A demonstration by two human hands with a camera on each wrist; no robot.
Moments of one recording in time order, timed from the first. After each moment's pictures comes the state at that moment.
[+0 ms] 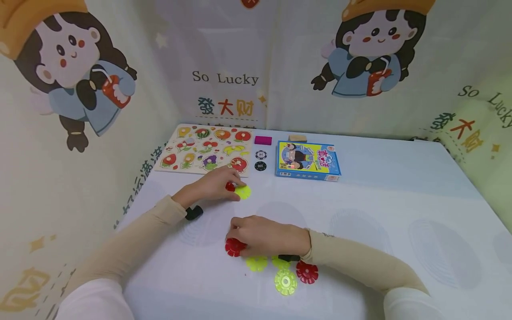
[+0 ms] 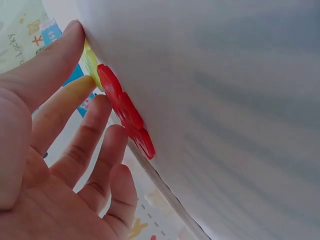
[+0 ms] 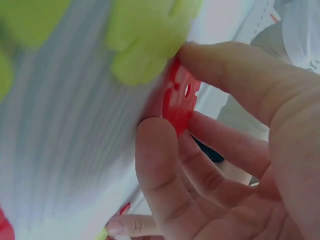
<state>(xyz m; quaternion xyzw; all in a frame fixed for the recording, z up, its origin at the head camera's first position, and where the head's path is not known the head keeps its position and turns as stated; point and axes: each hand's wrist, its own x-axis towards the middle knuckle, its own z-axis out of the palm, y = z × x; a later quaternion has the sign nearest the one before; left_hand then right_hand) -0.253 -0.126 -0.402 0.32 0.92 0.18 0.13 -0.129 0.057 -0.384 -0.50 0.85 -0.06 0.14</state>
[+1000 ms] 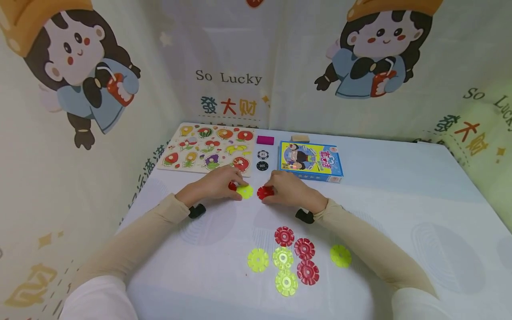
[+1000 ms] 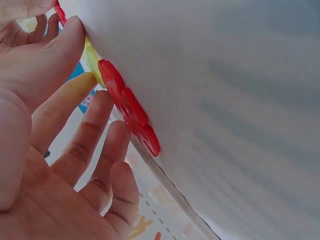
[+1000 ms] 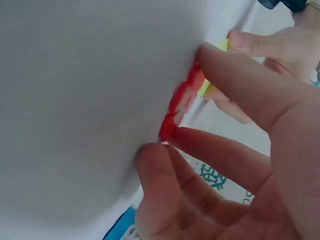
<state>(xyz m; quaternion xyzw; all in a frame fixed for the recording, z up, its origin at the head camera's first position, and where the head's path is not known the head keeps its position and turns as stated) -0.254 -0.123 -0.400 0.32 0.92 0.17 0.13 -0.223 0.120 -0.390 -0.30 0.95 -0.12 0.06</state>
